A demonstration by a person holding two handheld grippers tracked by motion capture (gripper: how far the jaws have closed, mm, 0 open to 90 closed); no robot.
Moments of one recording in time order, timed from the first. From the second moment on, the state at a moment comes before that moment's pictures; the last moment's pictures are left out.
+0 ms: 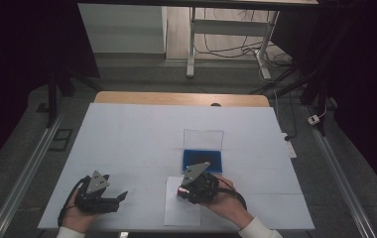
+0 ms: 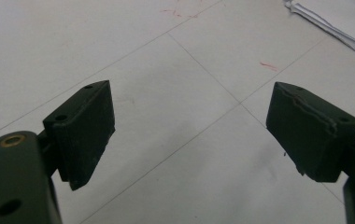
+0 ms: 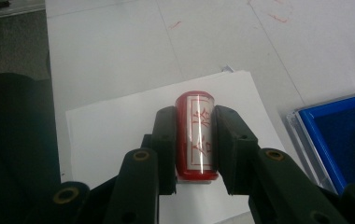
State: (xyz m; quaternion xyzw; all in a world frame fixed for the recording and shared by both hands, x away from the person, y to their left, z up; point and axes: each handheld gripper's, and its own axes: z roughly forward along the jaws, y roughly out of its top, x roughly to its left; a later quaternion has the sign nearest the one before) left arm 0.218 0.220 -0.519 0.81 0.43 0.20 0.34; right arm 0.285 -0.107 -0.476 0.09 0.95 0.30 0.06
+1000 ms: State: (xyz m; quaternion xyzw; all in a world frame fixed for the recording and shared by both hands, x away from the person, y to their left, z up) left arm 0.218 0.221 -0.520 0.82 0.43 0.20 0.33; right arm 0.288 -0.105 -0.486 0.09 0.95 0.29 0.06
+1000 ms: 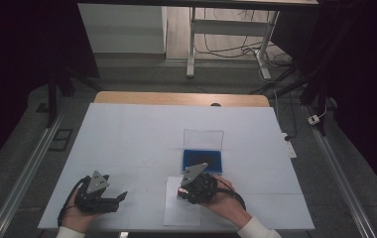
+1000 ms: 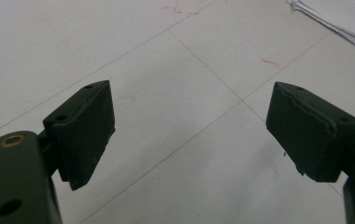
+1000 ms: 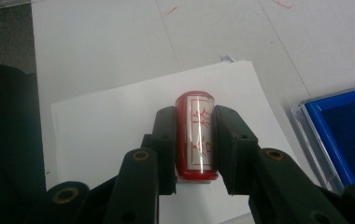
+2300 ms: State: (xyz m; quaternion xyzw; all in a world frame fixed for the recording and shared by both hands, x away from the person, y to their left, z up) left arm 0.218 0.218 -0.521 0.82 0.43 0.20 0.33; right arm 0.293 -0.096 -0.487 0.10 0.96 0.25 0.05
